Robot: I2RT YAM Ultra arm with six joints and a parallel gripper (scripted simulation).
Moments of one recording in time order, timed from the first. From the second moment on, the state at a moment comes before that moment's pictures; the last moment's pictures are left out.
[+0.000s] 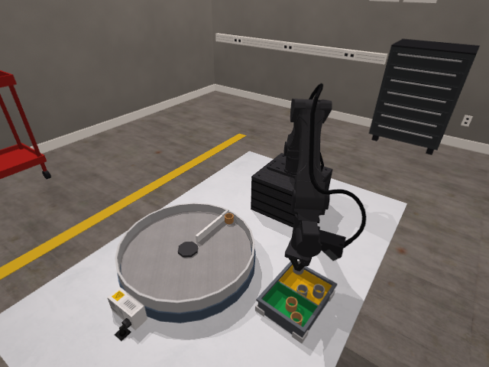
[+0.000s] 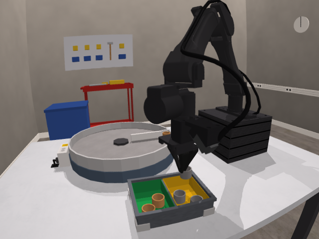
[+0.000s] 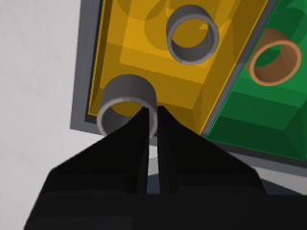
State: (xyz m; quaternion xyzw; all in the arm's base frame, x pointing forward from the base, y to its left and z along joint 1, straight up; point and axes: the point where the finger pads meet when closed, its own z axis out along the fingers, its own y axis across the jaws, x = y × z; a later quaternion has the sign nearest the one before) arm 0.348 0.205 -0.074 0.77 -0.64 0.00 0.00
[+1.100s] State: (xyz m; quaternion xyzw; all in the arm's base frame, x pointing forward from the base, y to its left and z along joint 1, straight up) arm 0.345 0.203 -0.094 0.77 -0.64 0.00 0.01
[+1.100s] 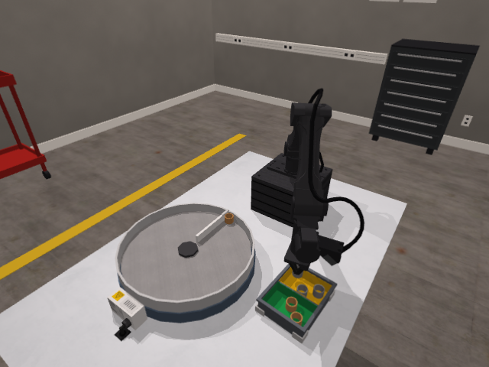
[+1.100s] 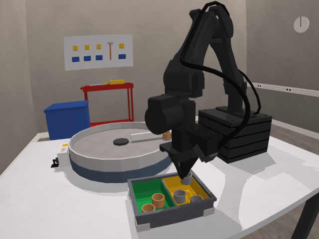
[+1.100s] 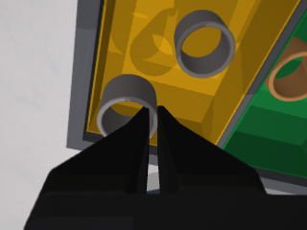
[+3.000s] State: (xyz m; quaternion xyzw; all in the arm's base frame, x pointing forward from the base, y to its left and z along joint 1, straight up) arm 0.348 0.206 -0.114 0.77 -0.64 0.00 0.00
